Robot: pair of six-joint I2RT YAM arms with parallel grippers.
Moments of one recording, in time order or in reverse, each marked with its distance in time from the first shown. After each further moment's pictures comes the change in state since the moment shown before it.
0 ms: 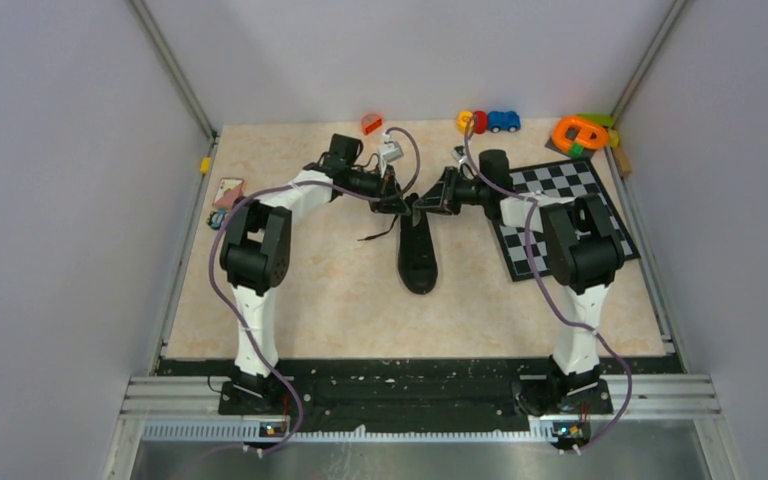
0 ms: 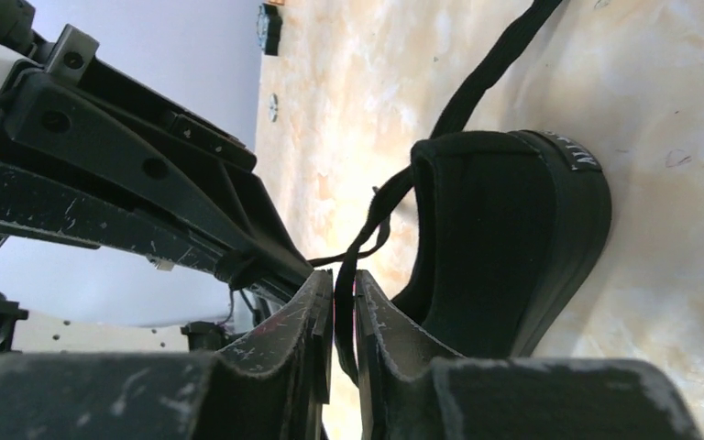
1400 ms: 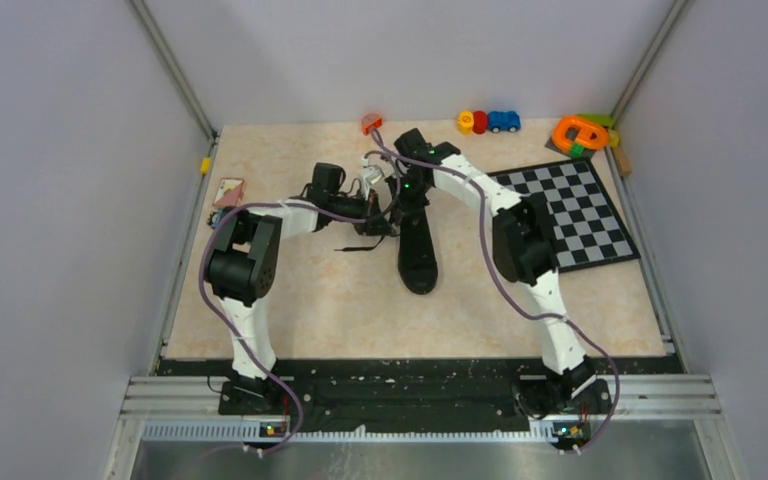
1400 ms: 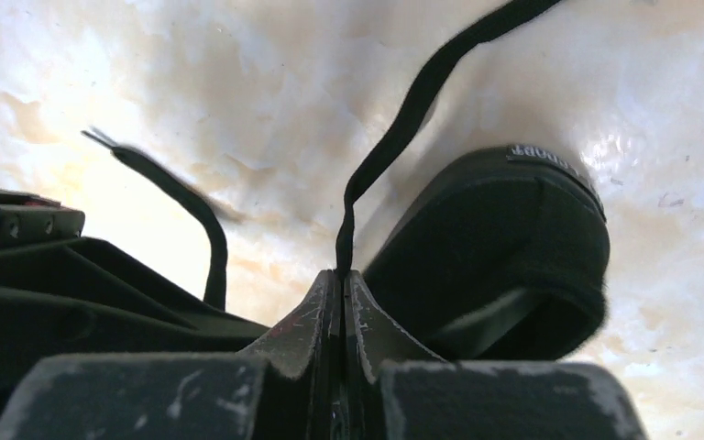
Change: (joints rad) left arm 0.049 -0.126 -0.394 0.337 -0.080 -0.212; right arm 0.303 0.333 0.920 -1.260 0.628 -0.679
